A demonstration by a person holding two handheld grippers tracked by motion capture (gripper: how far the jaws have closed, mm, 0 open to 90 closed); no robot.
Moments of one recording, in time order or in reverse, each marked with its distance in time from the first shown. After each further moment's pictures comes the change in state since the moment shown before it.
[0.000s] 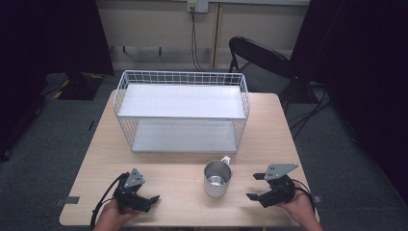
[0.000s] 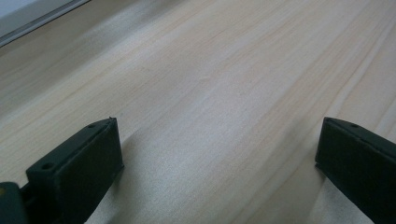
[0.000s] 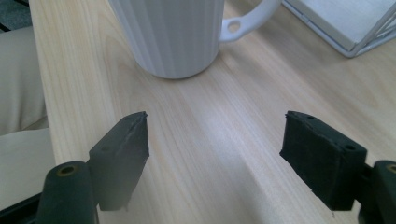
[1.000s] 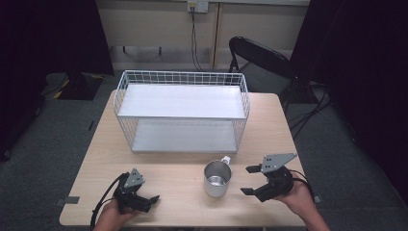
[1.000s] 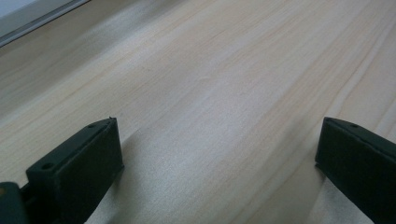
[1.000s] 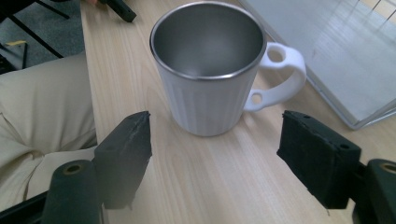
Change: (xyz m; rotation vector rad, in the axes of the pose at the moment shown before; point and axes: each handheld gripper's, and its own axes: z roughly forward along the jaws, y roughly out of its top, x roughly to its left) left arm 0.000 0.000 0.000 0.000 0.000 -0.001; right arm 0.012 0.055 -0.020 -0.041 0.075 -0.073
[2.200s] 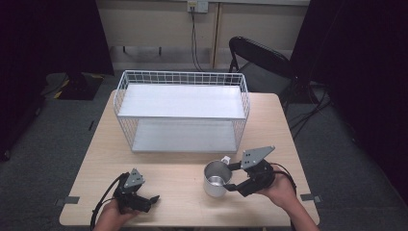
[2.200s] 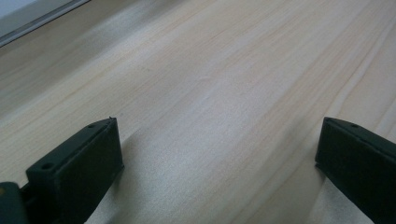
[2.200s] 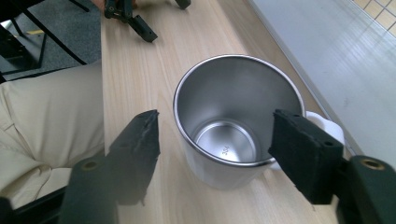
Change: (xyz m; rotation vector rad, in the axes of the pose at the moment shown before) left arm 0.000 0.000 0.000 0.000 0.000 0.000; right arm 0.007 0.041 0.032 0.013 0.074 -0.075
